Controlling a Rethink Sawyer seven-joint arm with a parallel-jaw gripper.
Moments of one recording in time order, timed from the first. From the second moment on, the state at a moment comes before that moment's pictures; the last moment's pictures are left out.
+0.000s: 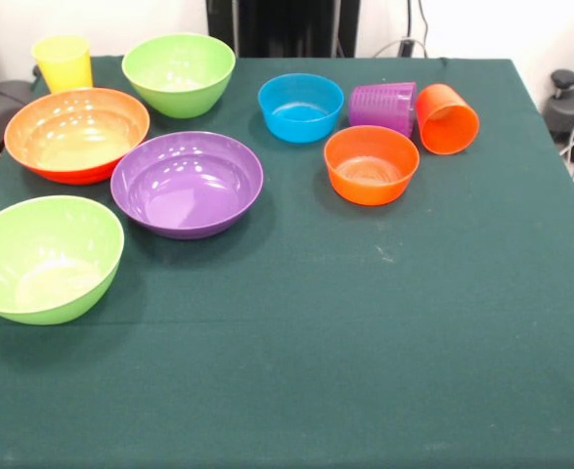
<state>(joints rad) -0.91 -0.80 0.45 2.39 -1.46 0.43 0.32</state>
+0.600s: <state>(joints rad) -1.05 -0.75 0.44 2.39 -1.52 0.43 0.32</state>
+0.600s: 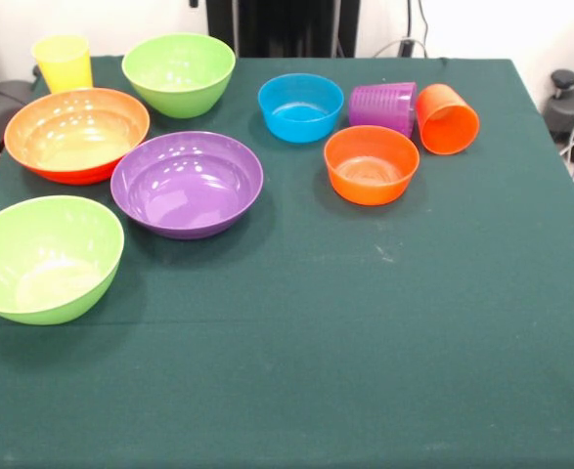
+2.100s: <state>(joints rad) -0.89 -0.53 0.41 2.39 -1.80 0.43 0.32</state>
